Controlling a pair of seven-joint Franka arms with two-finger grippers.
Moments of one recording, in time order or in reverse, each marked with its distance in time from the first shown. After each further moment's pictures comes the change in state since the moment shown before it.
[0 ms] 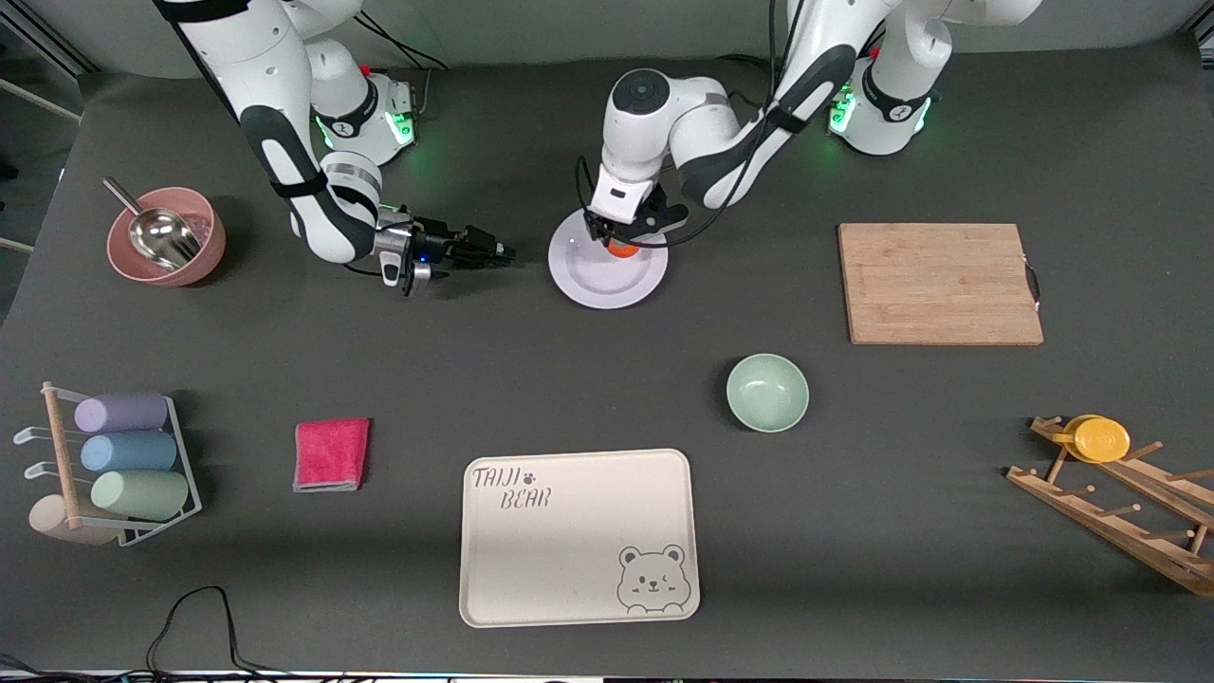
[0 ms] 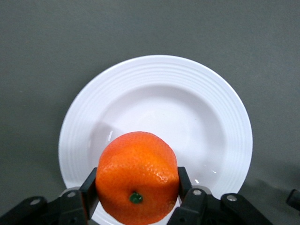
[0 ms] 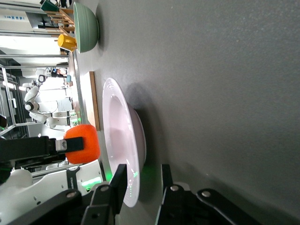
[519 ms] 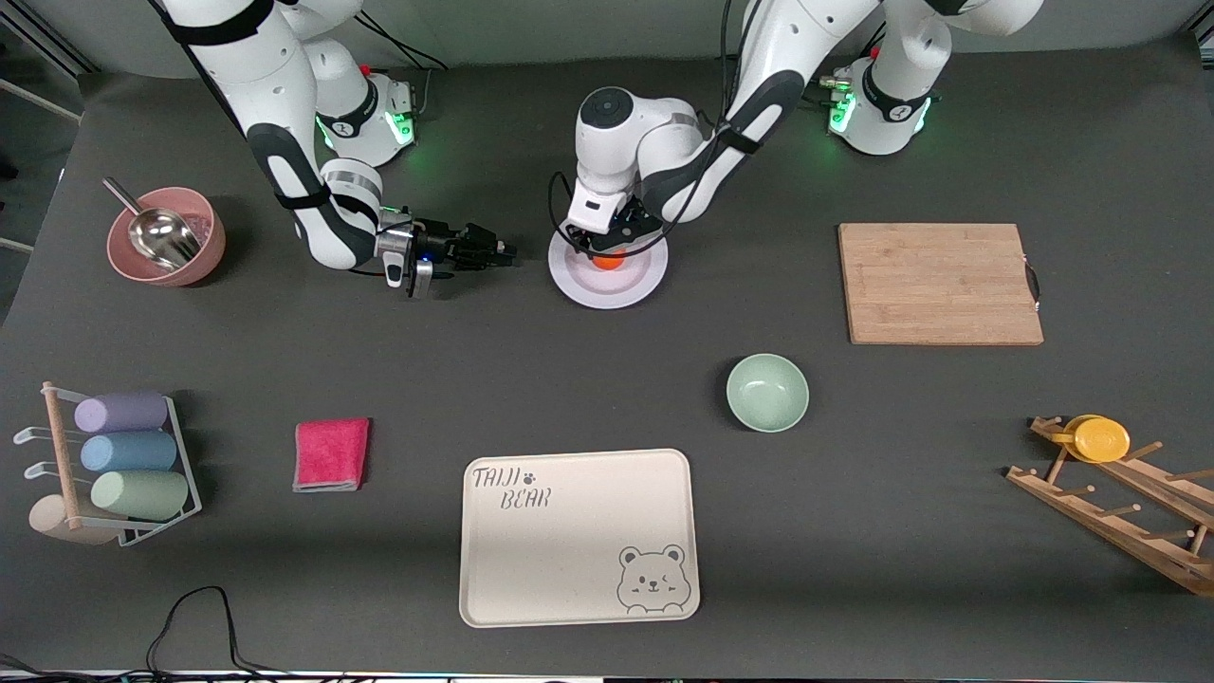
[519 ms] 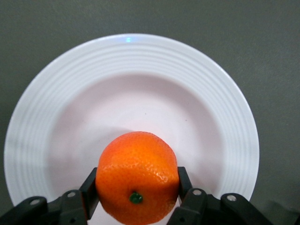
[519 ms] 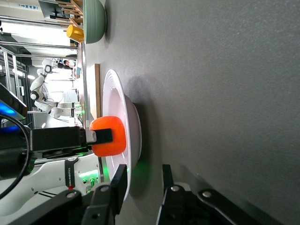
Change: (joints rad) left arm -0.250 0.112 0.204 0.116 0.084 -0.001 -0.107; right arm 0.000 0.056 -0.018 0.007 0.008 -0.056 -0.115
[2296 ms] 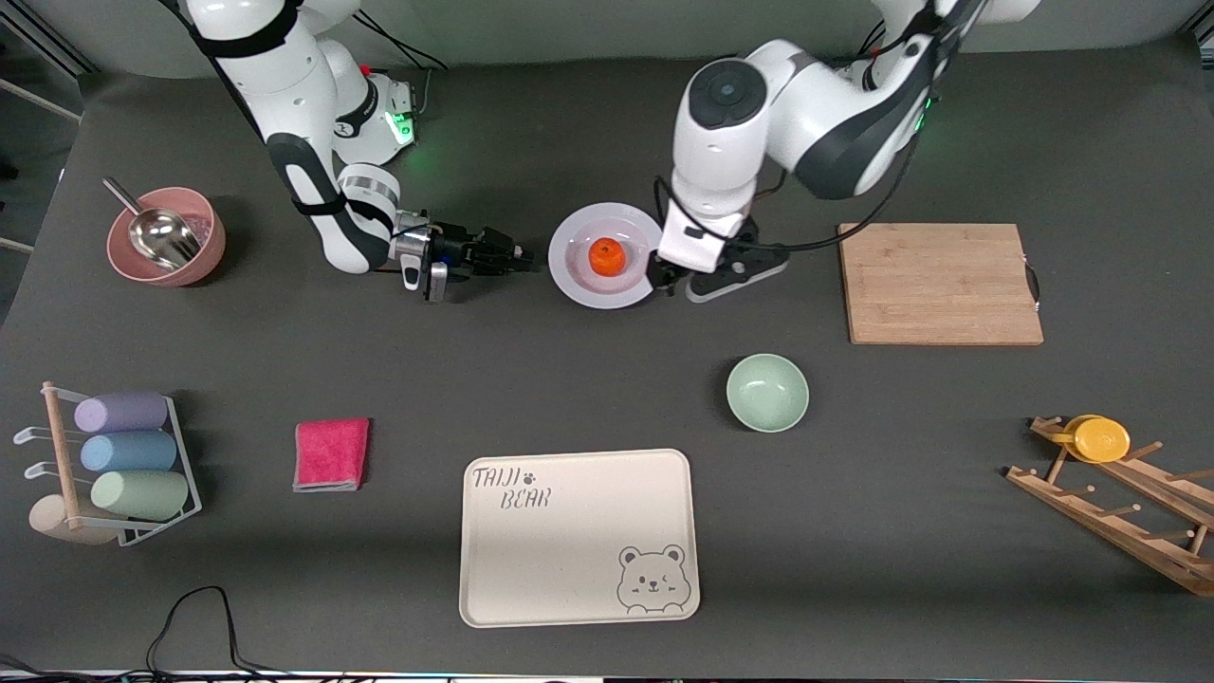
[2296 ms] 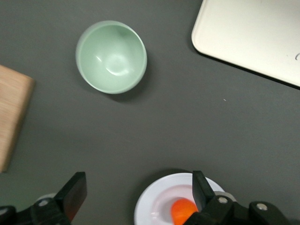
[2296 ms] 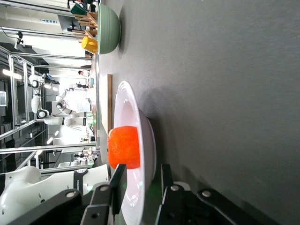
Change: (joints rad) left arm 0.367 -0.380 0.000 0.228 -0.365 -0.599 0.730; right arm 0.071 0.057 0.022 0.048 0.172 -0.053 -0.051
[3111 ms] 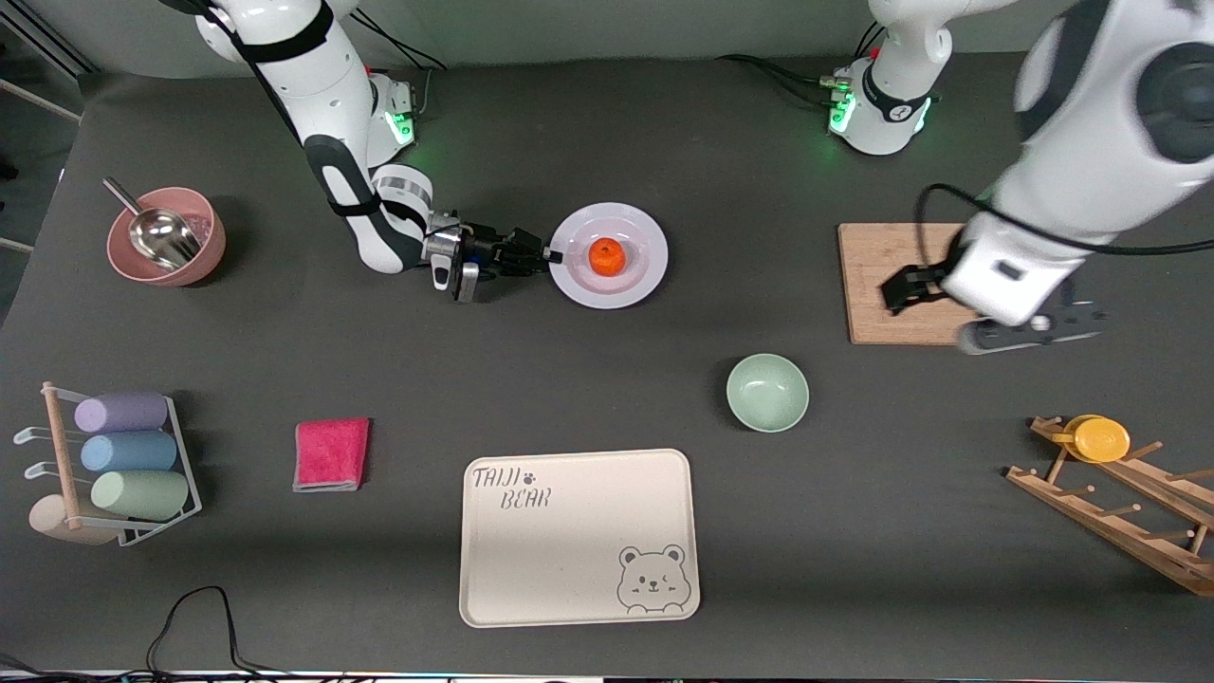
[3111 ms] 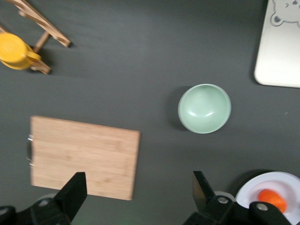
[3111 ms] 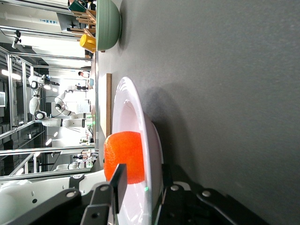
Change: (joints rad) left arm 0.490 -0.084 0.006 0.213 -0.085 -0.340 0.792; right arm 0.063 0.055 0.053 0.070 0.117 0.040 -0.015
